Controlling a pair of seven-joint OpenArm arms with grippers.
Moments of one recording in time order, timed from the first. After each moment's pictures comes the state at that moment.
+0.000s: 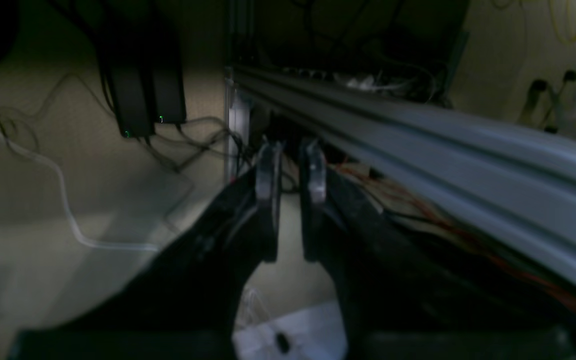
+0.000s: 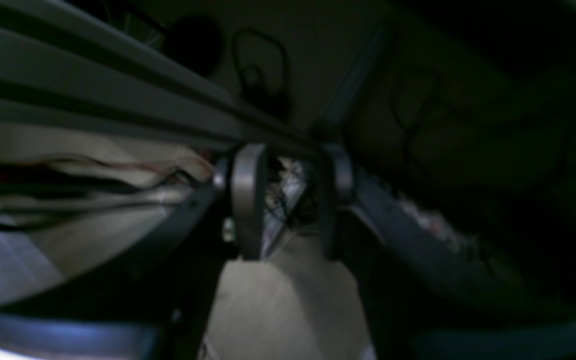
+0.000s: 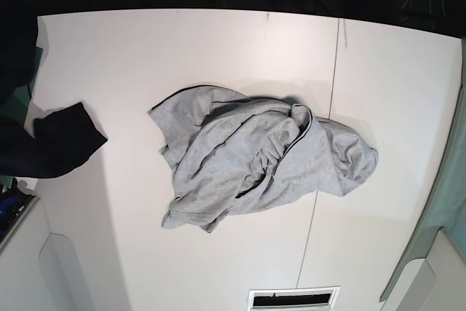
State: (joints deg) left arm 44.7 -7.4 -18.1 93.1 -35.7 -28.7 43.0; right arm -51.9 22.3 -0.9 89.5 5.8 29.2 -0.4
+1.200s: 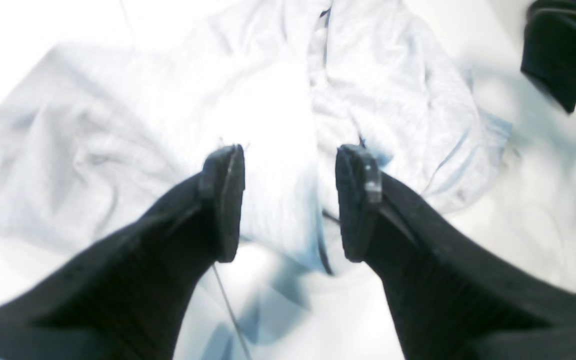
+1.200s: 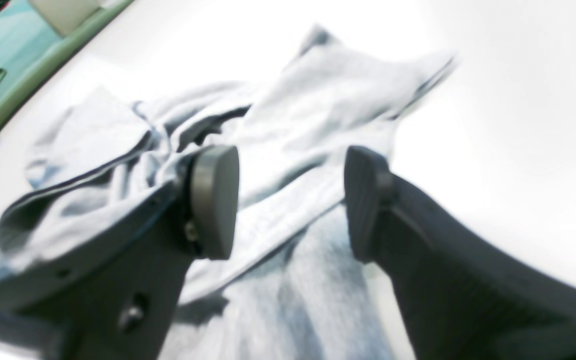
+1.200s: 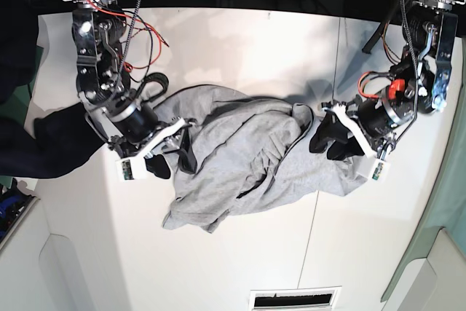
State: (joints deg) left arm 2.7 -22.9 0.8 88.2 -35.9 -24.2 33.4; right arm 3.9 0.3 -0.8 72.3 13.2 22.0 -14.1
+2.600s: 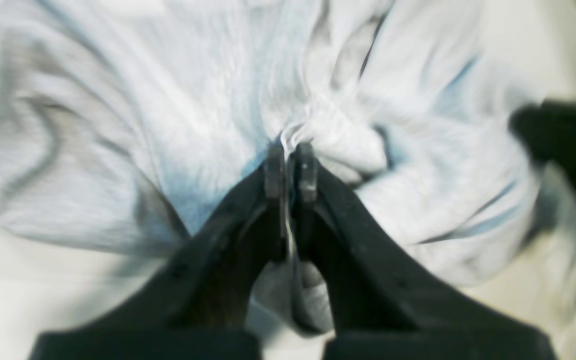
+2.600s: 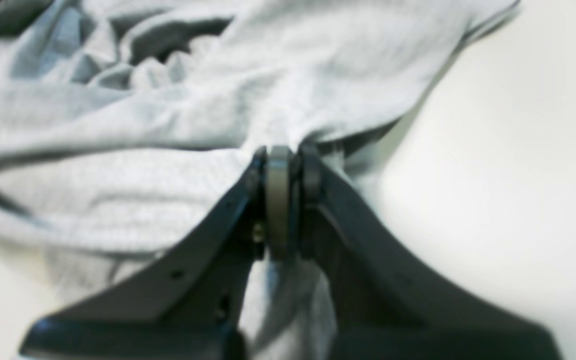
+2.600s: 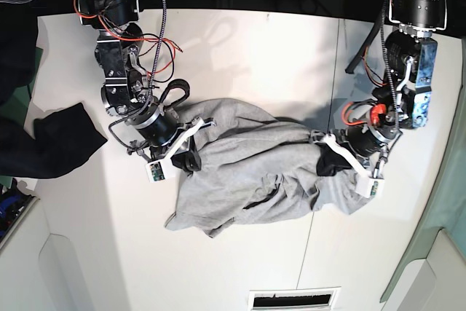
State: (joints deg) left arm -4.4 -17.5 -2.5 77.0 -35.4 -21.4 28.8; right arm 10.2 -2.3 -0.5 59.1 -1.4 22.0 -4.9
